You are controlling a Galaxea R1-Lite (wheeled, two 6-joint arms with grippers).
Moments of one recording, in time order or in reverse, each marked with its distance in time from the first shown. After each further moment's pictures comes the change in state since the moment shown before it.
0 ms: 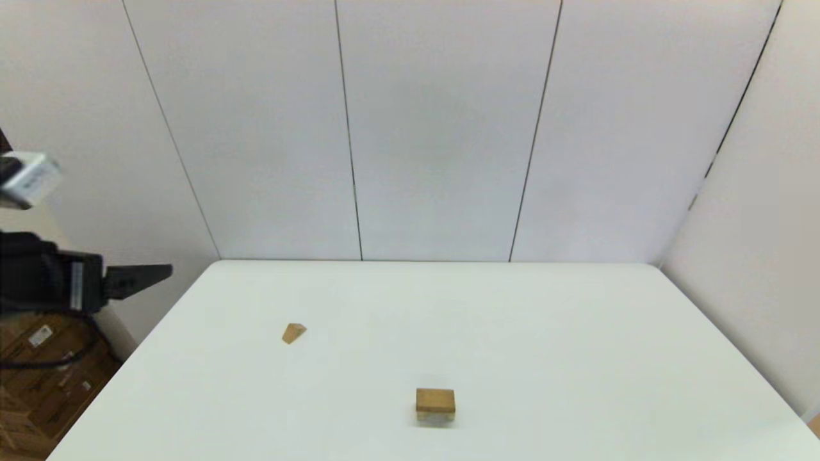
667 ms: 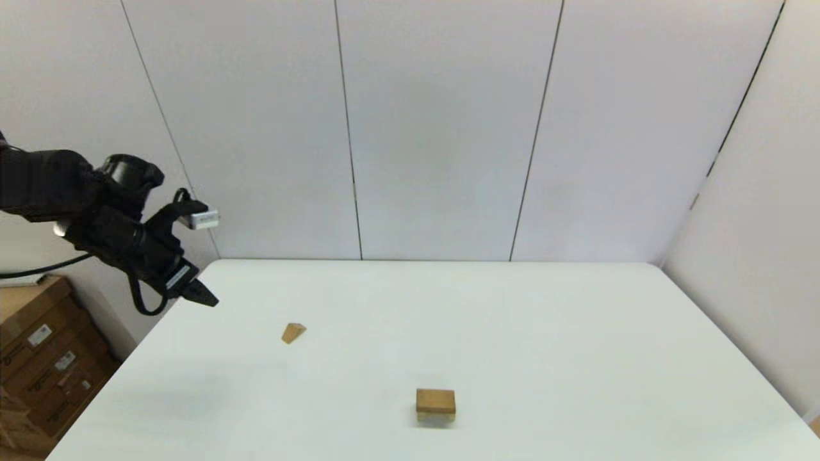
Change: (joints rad) left arm 0.064 0.758 -0.681 0.564 -0.016 0.531; right arm 0.000 0.000 0.000 0.000 0.000 0.000
